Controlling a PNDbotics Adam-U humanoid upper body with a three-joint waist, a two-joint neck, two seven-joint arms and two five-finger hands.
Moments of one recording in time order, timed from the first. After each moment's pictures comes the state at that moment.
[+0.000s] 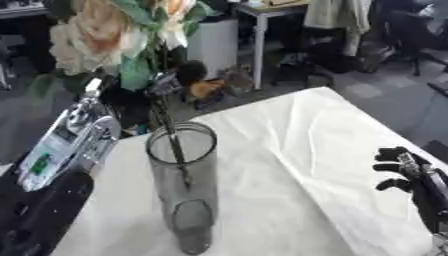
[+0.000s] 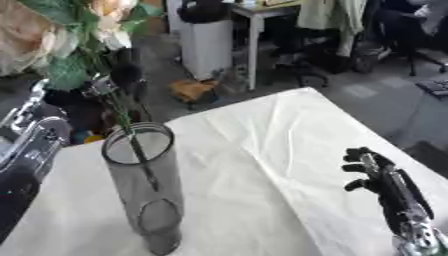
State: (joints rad) left arm -1.04 0.28 -0.36 -1.43 0.66 0.15 -0.16; right arm -0.18 -0.51 -0.06 -1.63 -0.21 0.00 -0.15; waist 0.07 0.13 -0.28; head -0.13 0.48
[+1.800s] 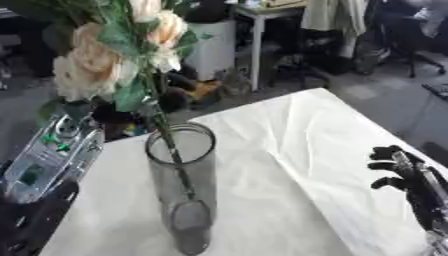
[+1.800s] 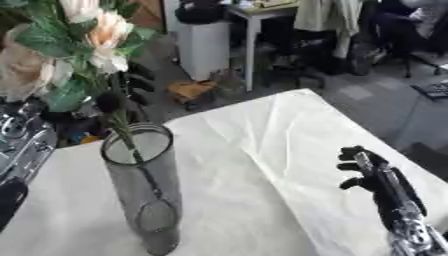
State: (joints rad) left arm -1.01 0.30 -0.35 -1.38 0.33 0.16 -0.34; right arm -0.18 -0.51 -0.07 -1.62 -0.21 0.00 -0.15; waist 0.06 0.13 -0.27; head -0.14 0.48
